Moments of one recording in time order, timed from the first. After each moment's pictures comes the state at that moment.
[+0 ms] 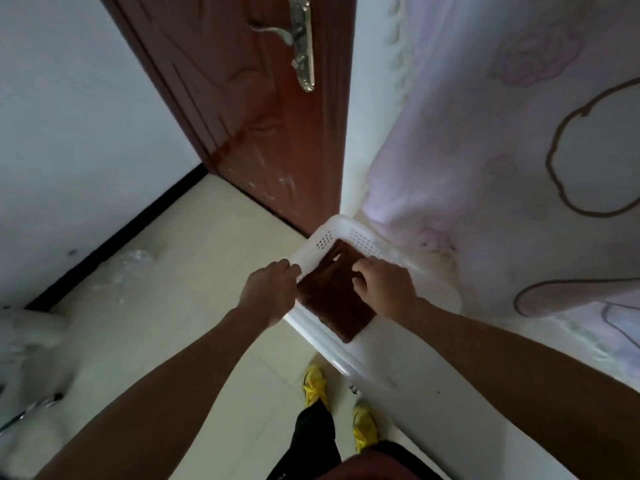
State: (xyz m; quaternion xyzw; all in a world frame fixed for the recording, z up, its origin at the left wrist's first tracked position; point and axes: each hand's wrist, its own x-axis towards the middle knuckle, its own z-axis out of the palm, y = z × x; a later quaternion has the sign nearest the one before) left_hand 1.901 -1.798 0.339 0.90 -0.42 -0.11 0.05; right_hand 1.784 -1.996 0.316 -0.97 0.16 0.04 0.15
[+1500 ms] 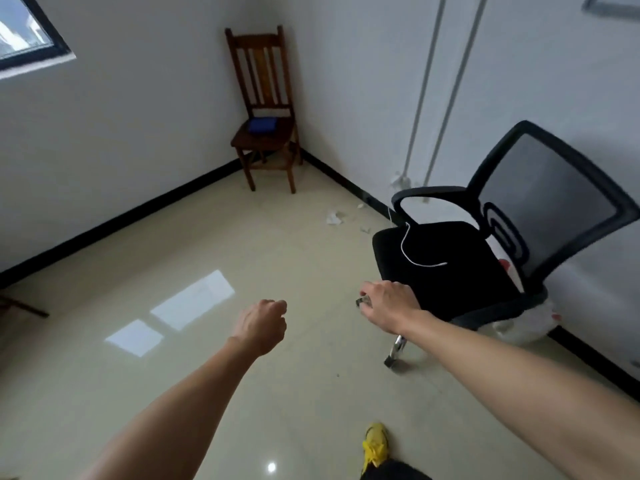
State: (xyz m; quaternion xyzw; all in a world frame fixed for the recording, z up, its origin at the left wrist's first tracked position) left_hand 1.568 -0.762 0.374 0.84 0.53 -0.08 0.11; right_hand 1.820 -0.820 0.372 -0.73 -0.67 0.15 0.00
